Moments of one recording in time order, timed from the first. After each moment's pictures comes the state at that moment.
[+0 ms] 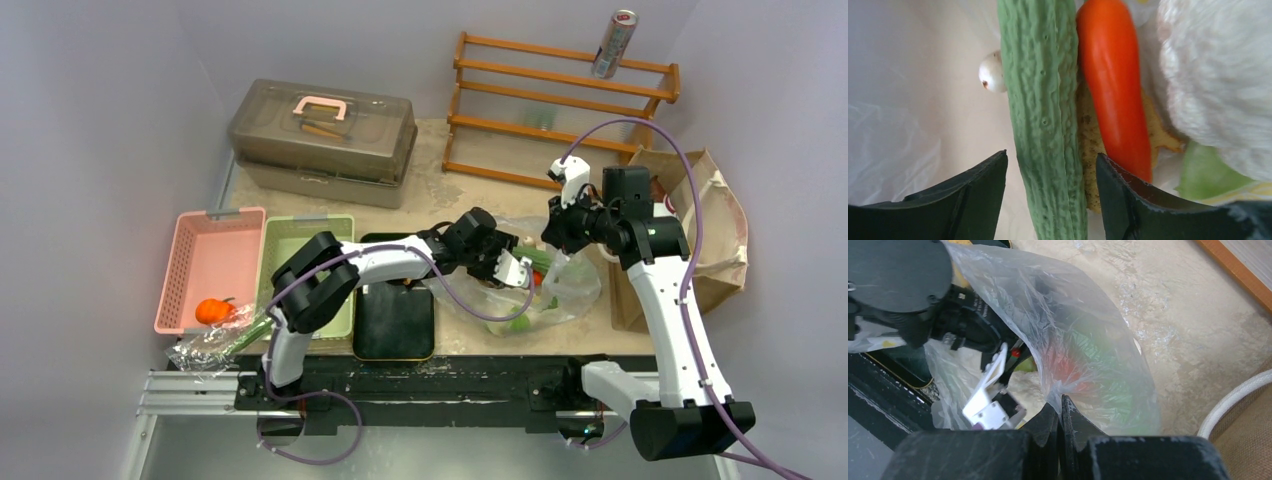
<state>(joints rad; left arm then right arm) -0.99 2.00 1.38 -0.02 0.24 1.00 0.08 1.05 1.23 -1.00 -0.41 -0.28</state>
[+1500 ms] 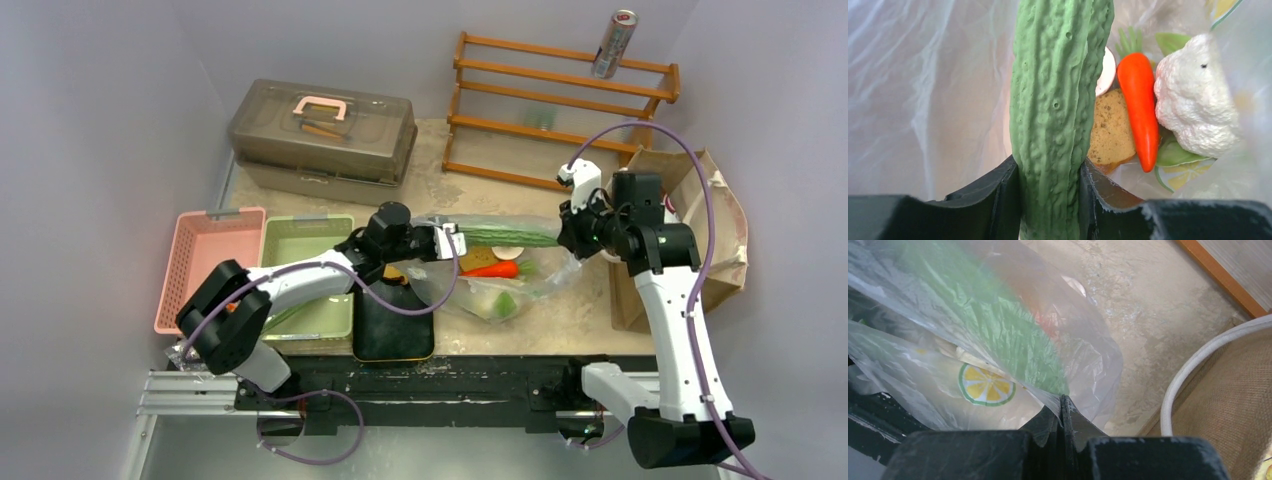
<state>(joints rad) -0.79 1.57 0.88 0.35 0.37 0.65 0.06 1.01 1.26 -1.08 -0.30 -0.34</state>
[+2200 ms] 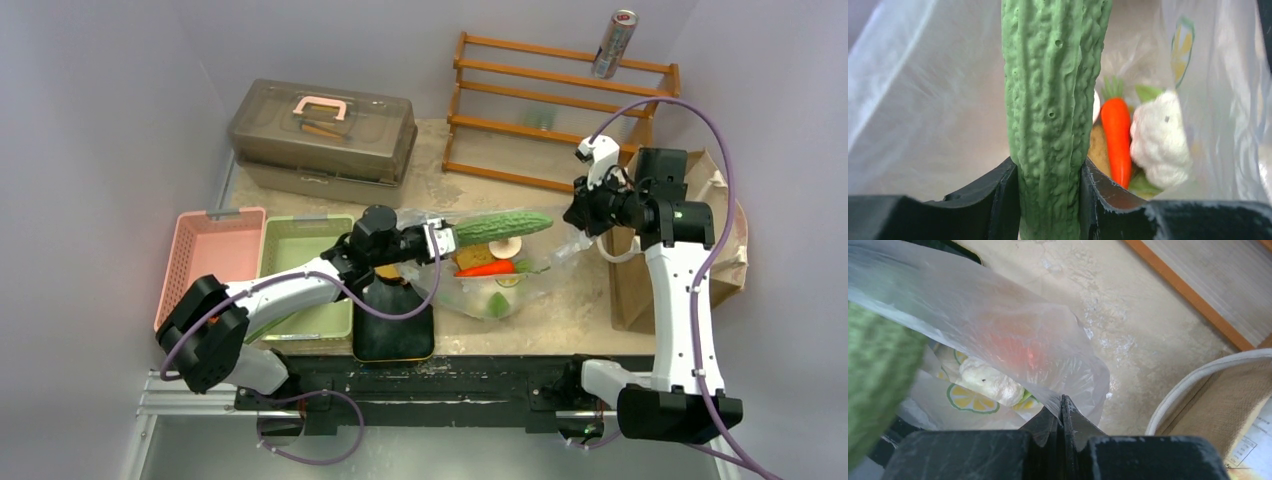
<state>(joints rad) -0.79 1.42 0.79 0.43 0.42 0.53 -0.10 1.13 1.41 -1.08 -0.51 -0.42</state>
